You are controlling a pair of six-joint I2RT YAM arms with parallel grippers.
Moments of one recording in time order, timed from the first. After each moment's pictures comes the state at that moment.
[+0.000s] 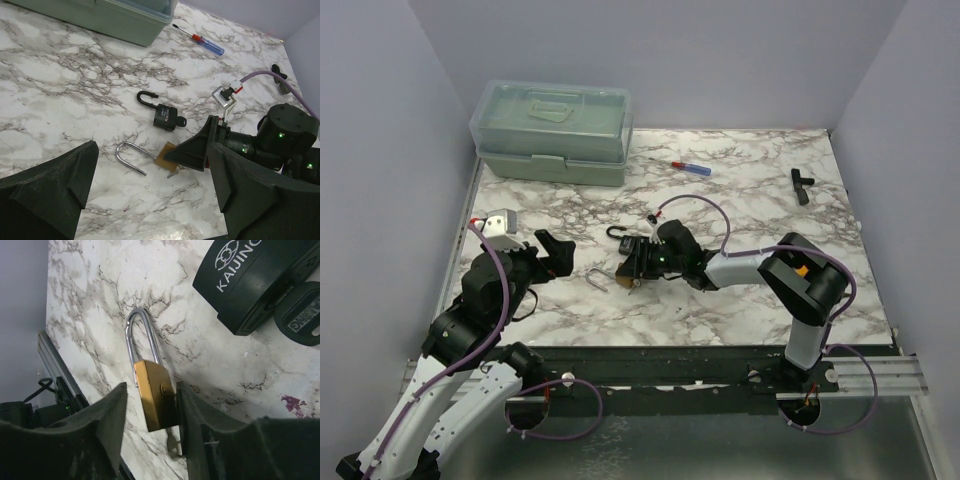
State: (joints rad) left arm -0.58 0.47 0.83 -0.64 -0.32 -0.53; right arm 0.83 1.84 0.86 0.44 -0.28 0.82
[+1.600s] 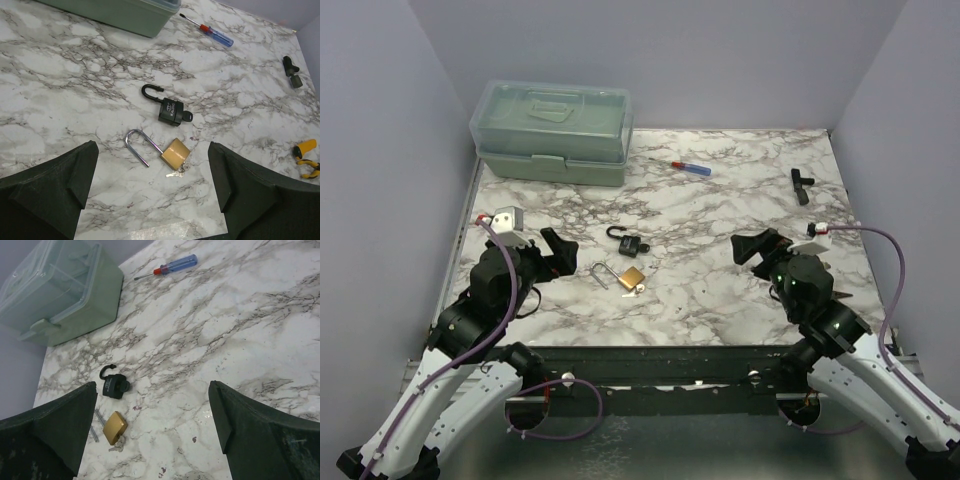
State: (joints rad) left arm -0.58 0.51 0.82 -0.65 -0.32 -0.53; right arm 0.66 0.51 0.50 -0.22 0.49 0.74
